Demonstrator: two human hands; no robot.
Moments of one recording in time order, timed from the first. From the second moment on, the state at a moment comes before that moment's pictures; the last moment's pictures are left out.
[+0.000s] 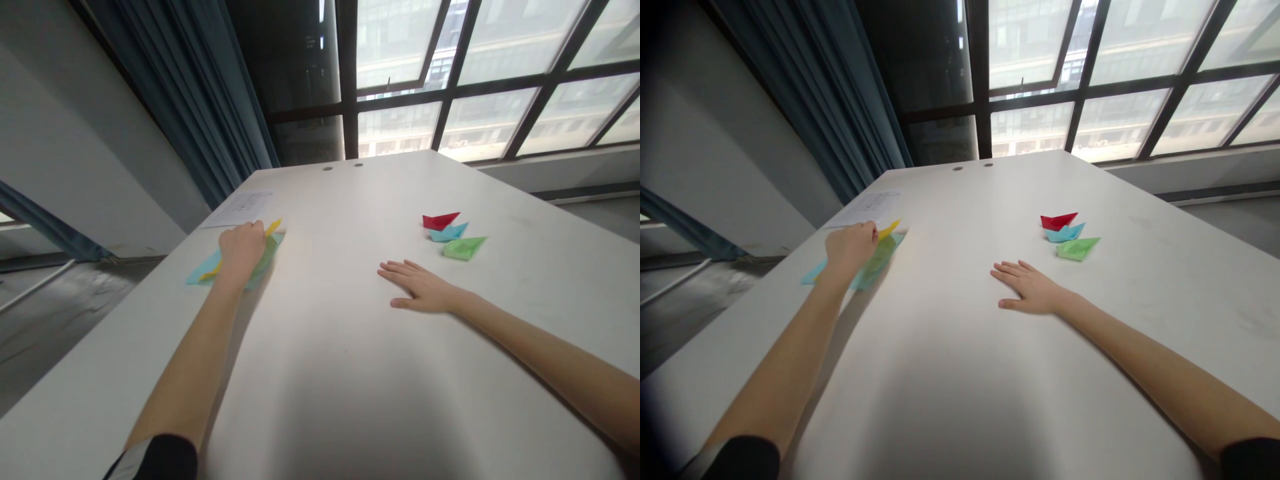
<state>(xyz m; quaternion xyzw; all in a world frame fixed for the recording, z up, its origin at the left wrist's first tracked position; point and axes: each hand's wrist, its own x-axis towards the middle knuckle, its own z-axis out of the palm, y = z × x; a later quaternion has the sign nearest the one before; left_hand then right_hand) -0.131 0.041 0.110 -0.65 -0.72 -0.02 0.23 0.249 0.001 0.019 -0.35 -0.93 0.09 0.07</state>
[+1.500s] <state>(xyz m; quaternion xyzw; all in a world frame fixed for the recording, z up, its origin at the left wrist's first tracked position) -0.037 0.022 0.016 -0.77 -0.63 -0.14 -0.01 0.266 0.028 -0.009 -0.53 -0.82 -0.03 0.19</state>
